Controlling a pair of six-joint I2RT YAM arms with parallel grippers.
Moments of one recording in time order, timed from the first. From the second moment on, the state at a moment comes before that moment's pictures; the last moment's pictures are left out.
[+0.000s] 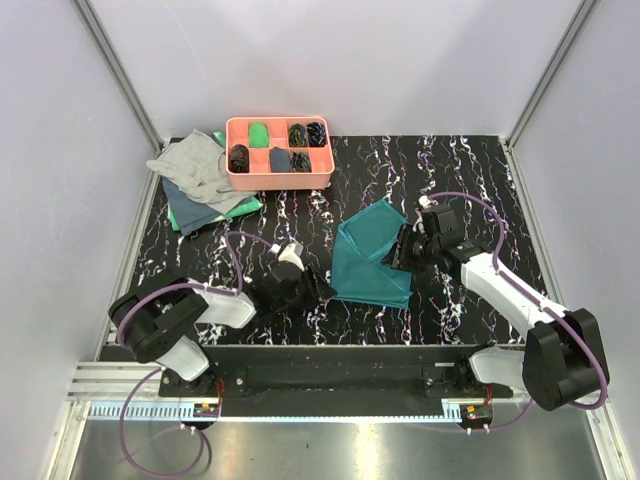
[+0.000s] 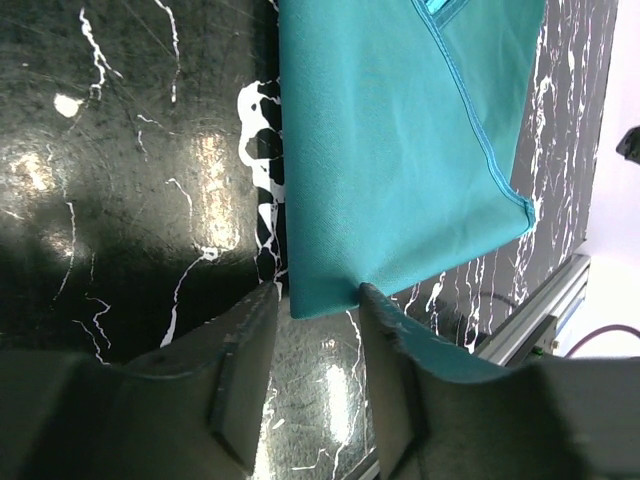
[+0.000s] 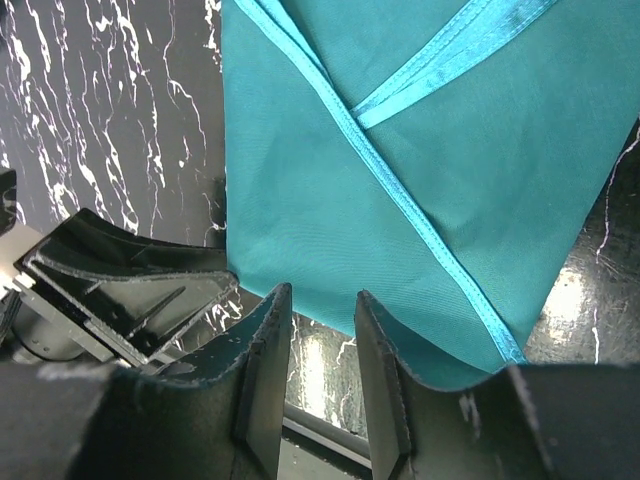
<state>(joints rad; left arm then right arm) -0.85 1.54 0.41 0.54 0.02 -1.04 0.36 1.24 0.76 -0.36 -0.28 0.63</state>
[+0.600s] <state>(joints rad) -0.83 1.61 0.41 0.63 0.04 -1.06 0.60 1.27 0.77 -0.35 -0.16 0.47</state>
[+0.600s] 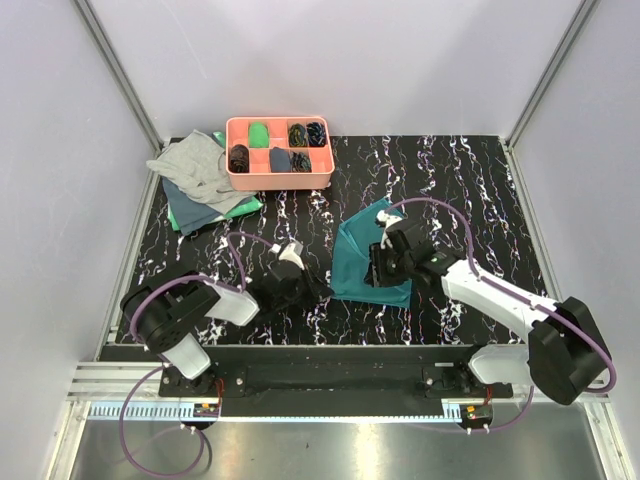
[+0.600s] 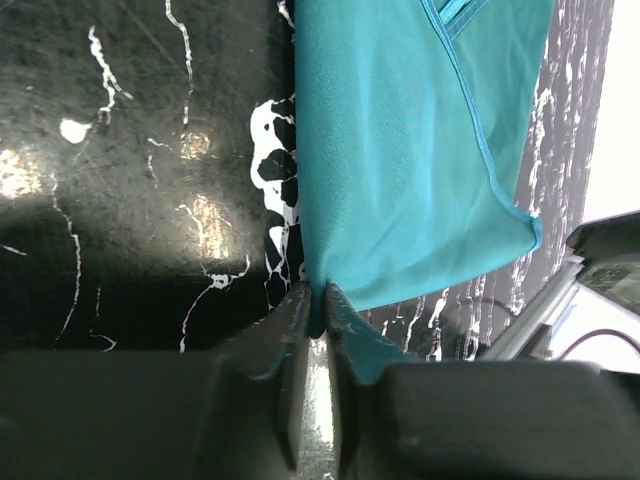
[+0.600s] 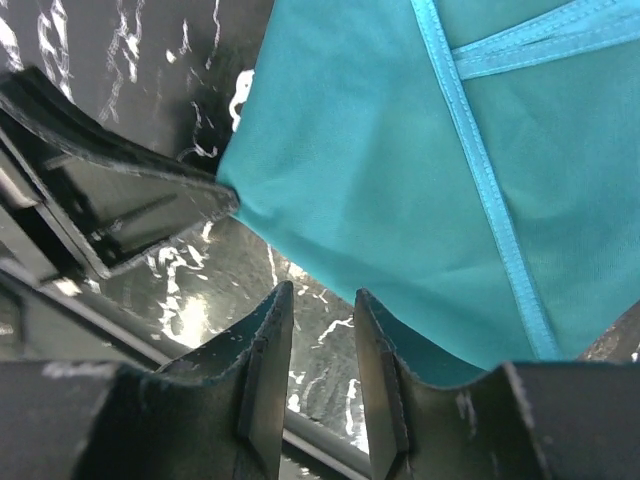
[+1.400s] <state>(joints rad) -0.64 1.50 0.42 0.48 0.34 -1.06 1.18 1.60 0.92 -0.24 0.44 0.20</state>
